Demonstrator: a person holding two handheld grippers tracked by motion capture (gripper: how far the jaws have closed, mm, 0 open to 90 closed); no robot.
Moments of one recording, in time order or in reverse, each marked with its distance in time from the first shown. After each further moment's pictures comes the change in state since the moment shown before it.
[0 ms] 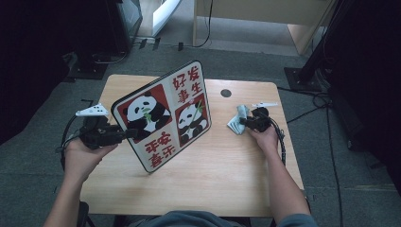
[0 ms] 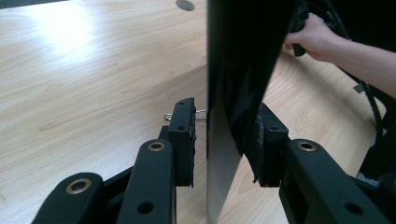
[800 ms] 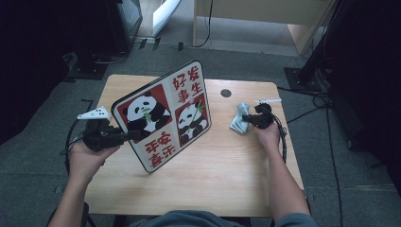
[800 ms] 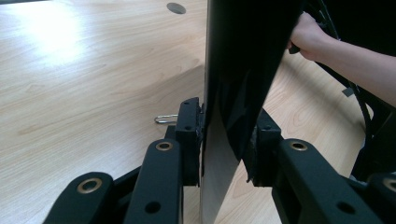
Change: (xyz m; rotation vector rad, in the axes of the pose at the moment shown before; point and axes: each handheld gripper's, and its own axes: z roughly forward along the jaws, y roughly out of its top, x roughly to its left) left arm 0.003 -0.008 0.009 -0.018 -0.040 -0.010; right arm -0.006 0.014 -0.011 0.020 0.045 0.036
